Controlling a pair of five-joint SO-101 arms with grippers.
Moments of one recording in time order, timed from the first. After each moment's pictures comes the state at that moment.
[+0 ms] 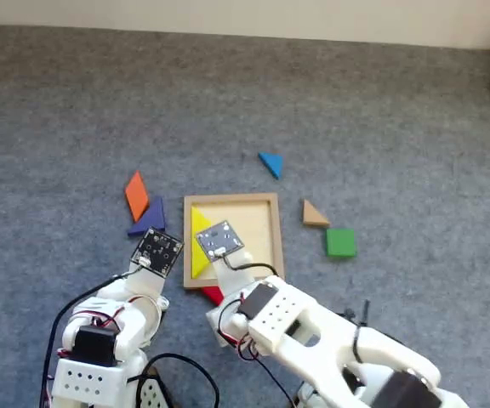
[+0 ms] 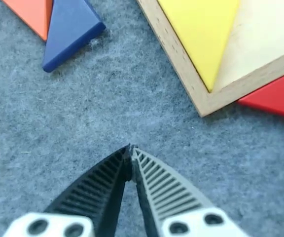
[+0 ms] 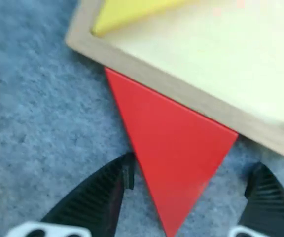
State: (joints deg) left arm 2.8 -101.7 96.0 76.2 -11.6; right arm -56.1 -23.5 64.1 44.8 -18.0
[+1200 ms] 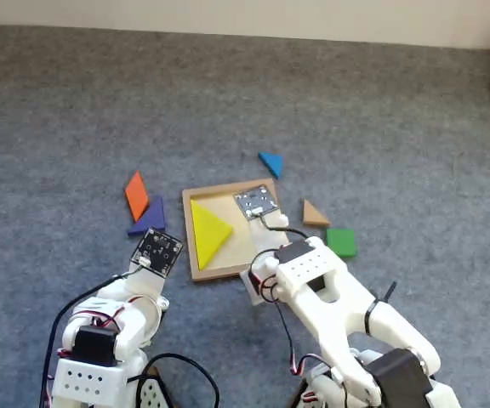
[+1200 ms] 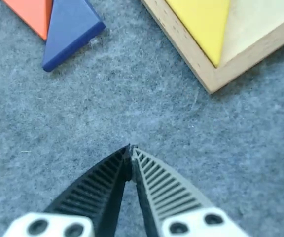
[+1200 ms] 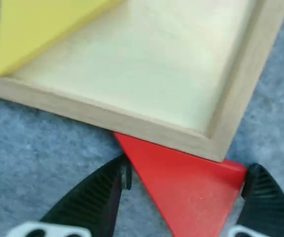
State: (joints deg) left arm 2.8 -101.7 96.0 76.2 -11.6; right arm -31.9 -17.0 58.2 45.1 3.6
